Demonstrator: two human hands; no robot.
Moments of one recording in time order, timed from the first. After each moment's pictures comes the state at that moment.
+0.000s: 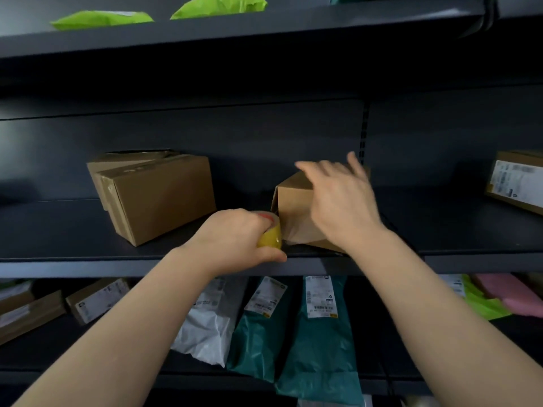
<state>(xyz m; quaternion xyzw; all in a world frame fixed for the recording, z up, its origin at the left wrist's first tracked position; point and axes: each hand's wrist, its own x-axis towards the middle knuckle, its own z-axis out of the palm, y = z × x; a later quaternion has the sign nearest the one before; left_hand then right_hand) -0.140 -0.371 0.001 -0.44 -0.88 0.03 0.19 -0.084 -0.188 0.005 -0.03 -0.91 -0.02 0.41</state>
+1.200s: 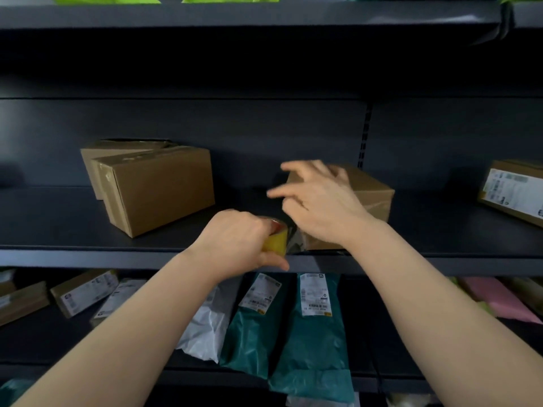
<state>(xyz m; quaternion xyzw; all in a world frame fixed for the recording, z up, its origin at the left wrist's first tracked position) -0.138 -0.374 -0.011 -0.44 -0.86 0.08 0.25 -0.090 -0.210 0.018 0.04 -0.97 0.03 0.25</state>
